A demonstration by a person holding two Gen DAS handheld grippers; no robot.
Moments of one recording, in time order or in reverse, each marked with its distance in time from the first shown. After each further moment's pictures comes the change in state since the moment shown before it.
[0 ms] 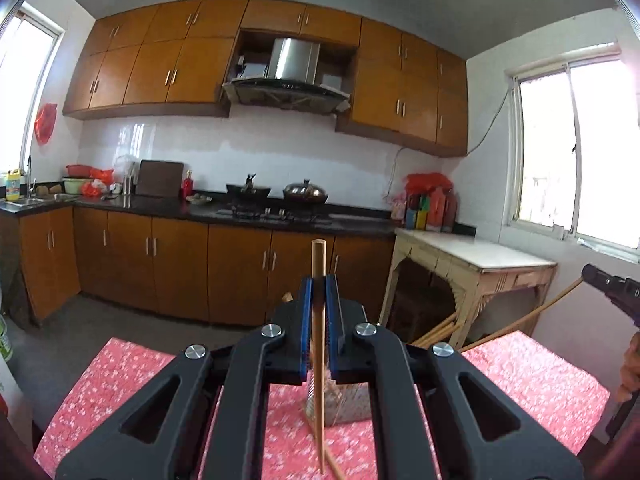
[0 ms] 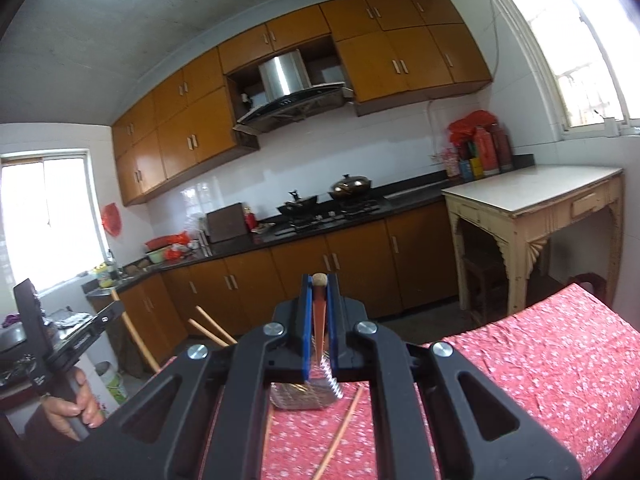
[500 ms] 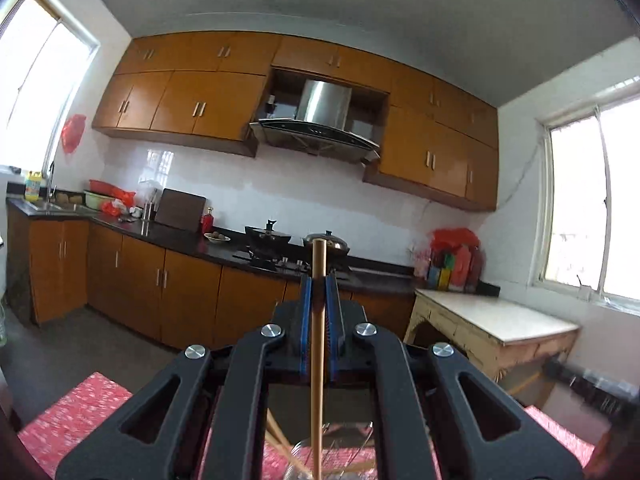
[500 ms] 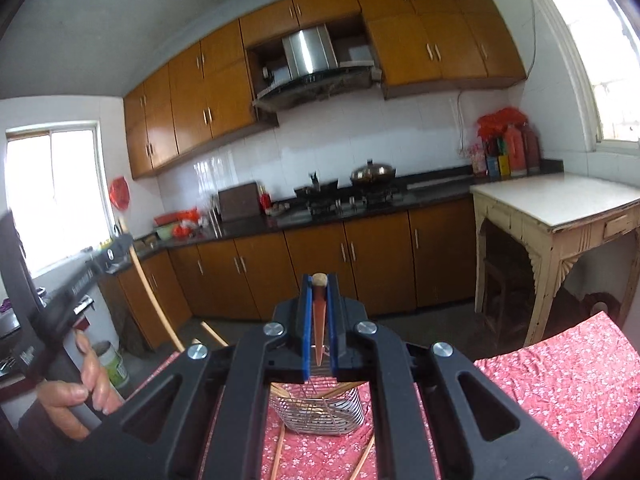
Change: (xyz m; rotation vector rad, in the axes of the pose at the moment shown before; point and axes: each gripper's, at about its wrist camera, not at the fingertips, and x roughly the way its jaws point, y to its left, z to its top) left arm 0.065 -0.026 0.048 -0.099 -0.166 0.116; right arm 0.113 0.042 0.022 -0.074 0.129 0.015
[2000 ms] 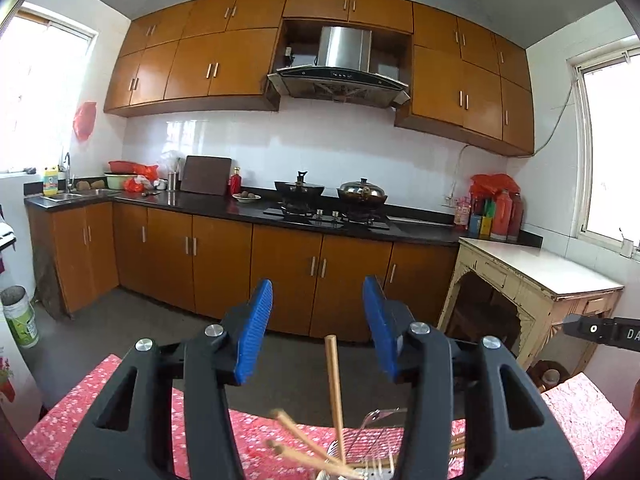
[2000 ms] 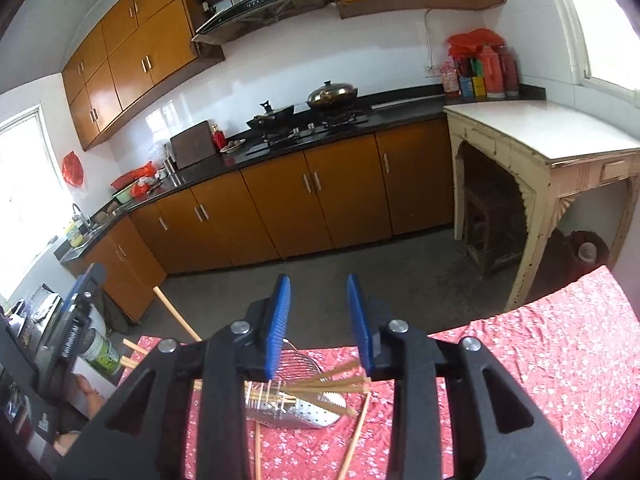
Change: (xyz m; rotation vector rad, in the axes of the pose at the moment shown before) left arm 0.062 0.007 -0.032 0.088 0.178 0.138; right arm 0.099 -0.038 0.013 0.116 0.245 -0.137
